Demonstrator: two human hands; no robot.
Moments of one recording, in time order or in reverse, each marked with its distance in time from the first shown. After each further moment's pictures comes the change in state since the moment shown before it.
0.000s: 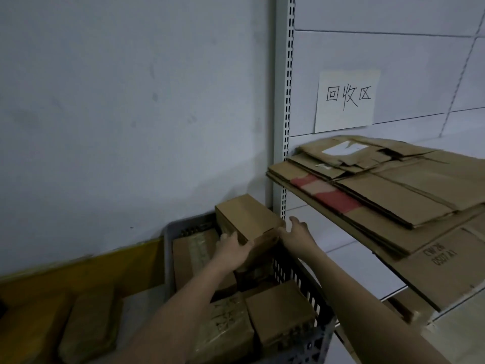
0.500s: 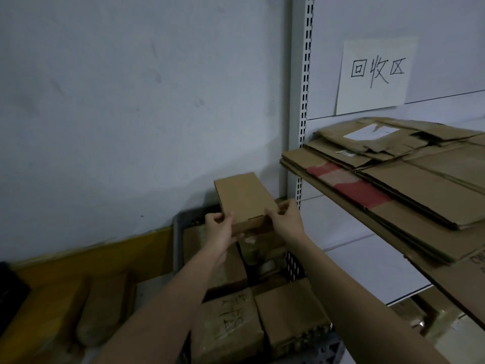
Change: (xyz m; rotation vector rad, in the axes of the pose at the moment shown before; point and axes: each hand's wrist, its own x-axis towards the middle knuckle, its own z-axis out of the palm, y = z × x) left_hand 0.026 -0.017 -0.017 -0.947 0.367 -0.175; right_hand 0.026 -0.034 0.042 0.413 0.060 -0.039
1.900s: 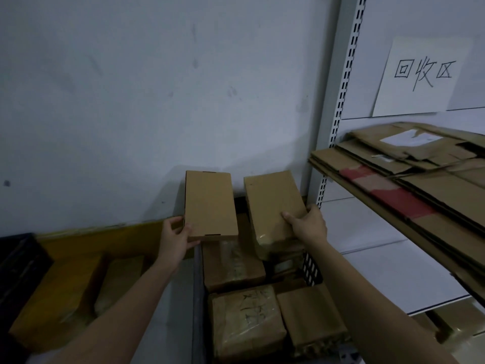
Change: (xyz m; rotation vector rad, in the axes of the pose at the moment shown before) left_hand 0.024 -0.017 -0.150 0.034 0.196 0.143; right_hand 0.006 0.008 0.021 -0.278 0.096 0.065
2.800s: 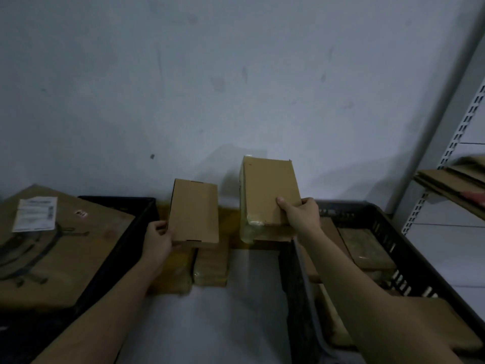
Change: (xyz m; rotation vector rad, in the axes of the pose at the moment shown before) left_hand -0.008 0.003 -0.296 0.119 0.343 -0.065; right_hand -0.151 -0.143 0.174 0.299 -0.236 -0.100
